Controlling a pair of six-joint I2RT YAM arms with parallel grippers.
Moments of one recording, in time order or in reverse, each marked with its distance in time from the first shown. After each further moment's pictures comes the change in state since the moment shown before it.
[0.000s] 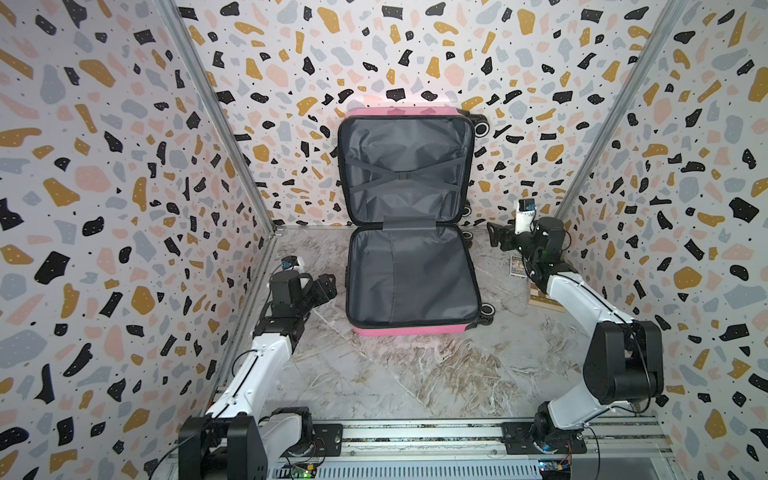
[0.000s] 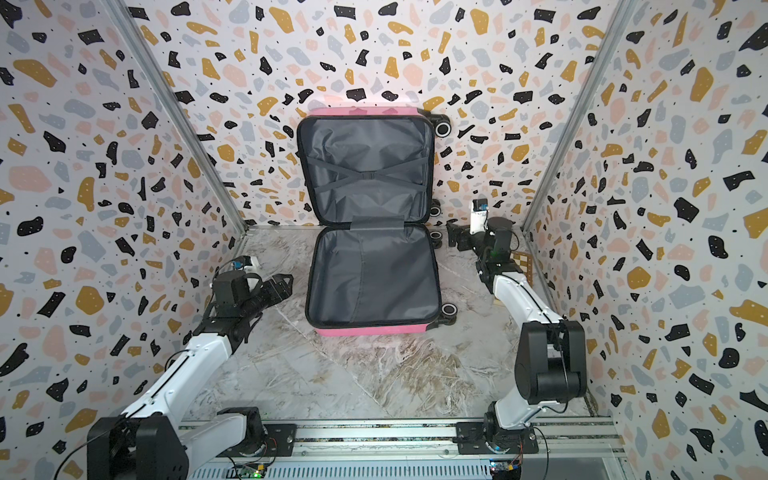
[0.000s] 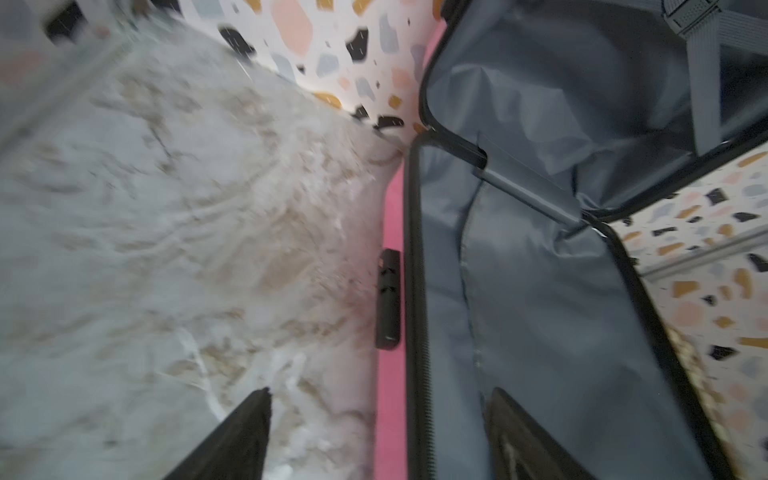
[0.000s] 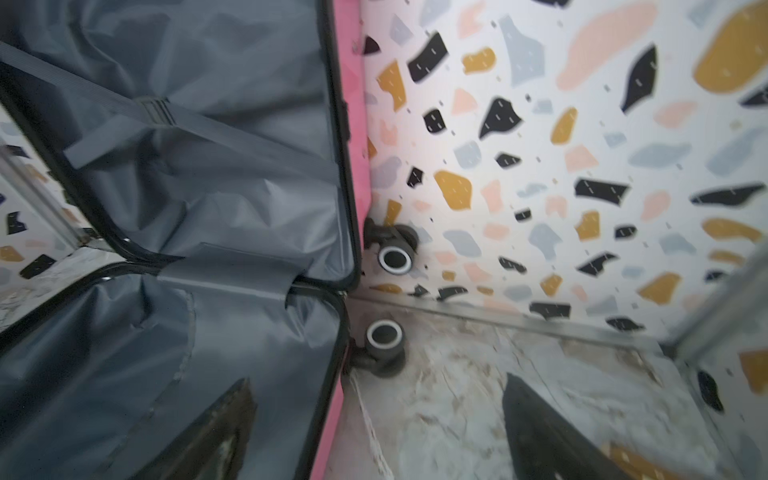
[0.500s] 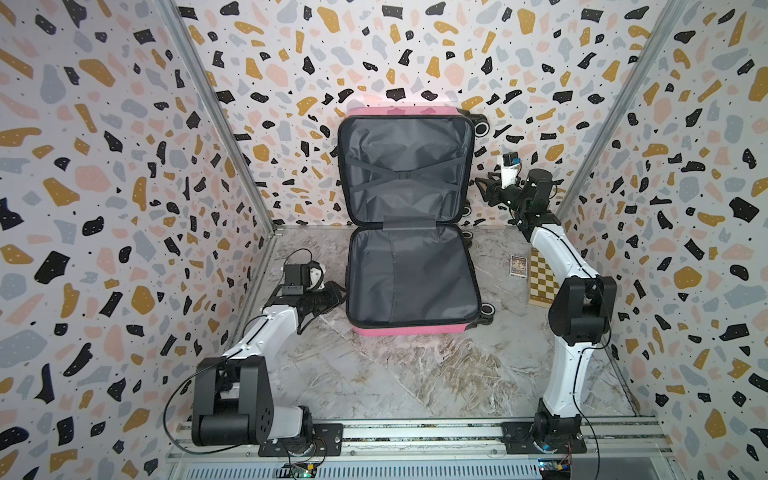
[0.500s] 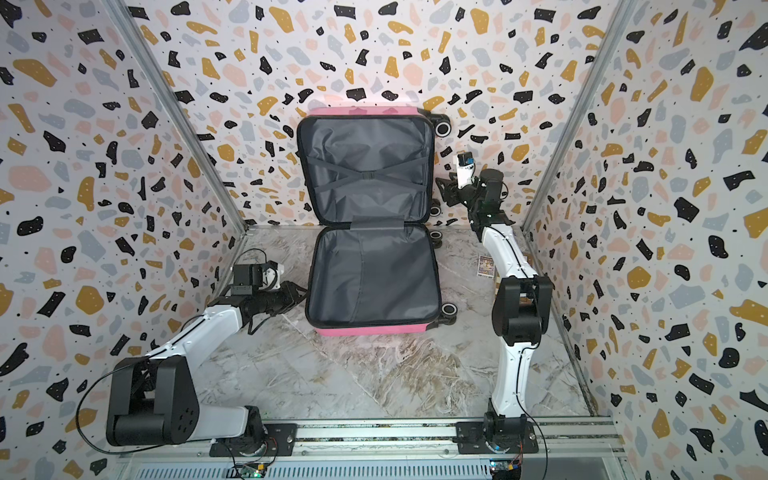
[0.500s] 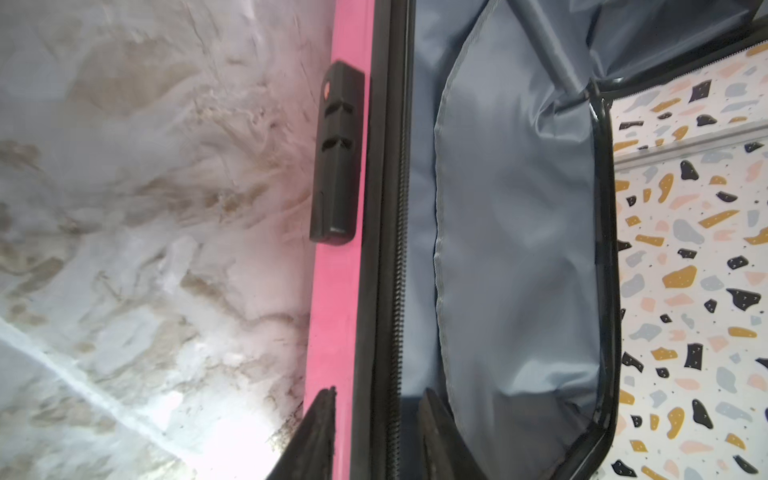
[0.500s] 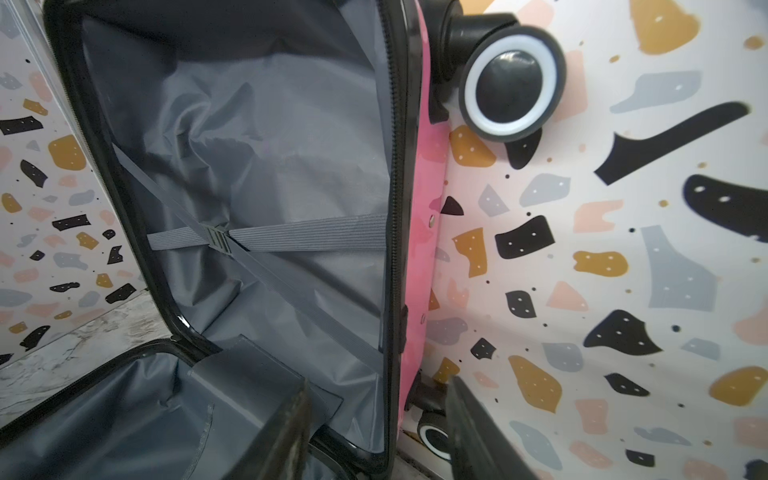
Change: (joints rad) left arm -0.002 0.232 0.099 -0.182 0.270 -0.040; right arm 0.004 0.498 0.773 -0.136 -0.241 -0.024
